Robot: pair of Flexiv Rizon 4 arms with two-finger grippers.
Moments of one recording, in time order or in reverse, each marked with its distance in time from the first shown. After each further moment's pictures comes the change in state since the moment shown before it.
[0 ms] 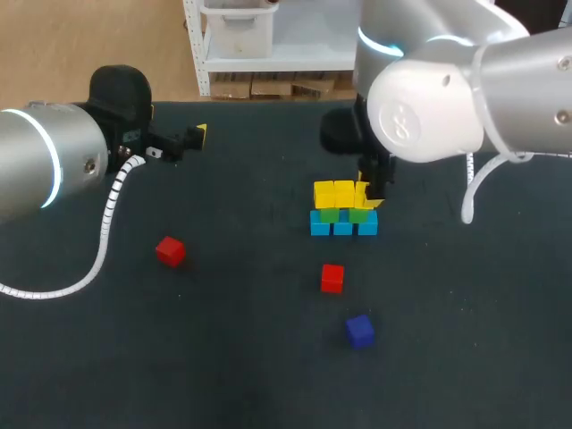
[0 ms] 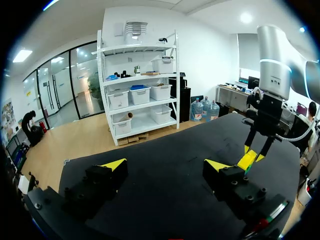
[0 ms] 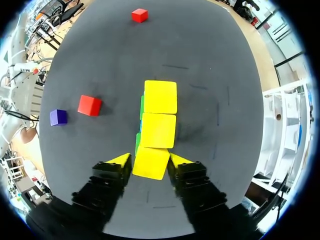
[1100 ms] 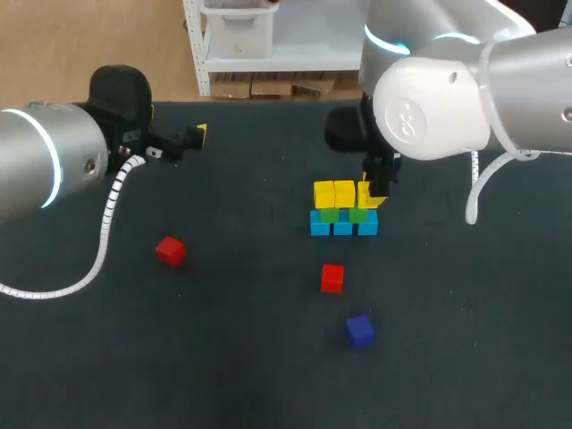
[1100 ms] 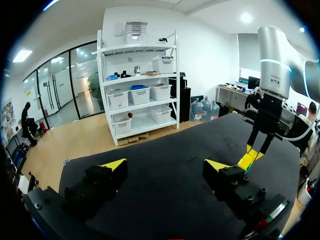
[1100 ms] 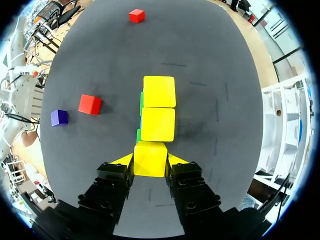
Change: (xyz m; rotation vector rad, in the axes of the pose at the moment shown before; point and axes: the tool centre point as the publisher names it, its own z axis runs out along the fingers) left arm 0.000 0.000 0.000 0.000 0.000 0.000; right arm 0.006 0.001 -0.002 -0.005 -0.008 0.032
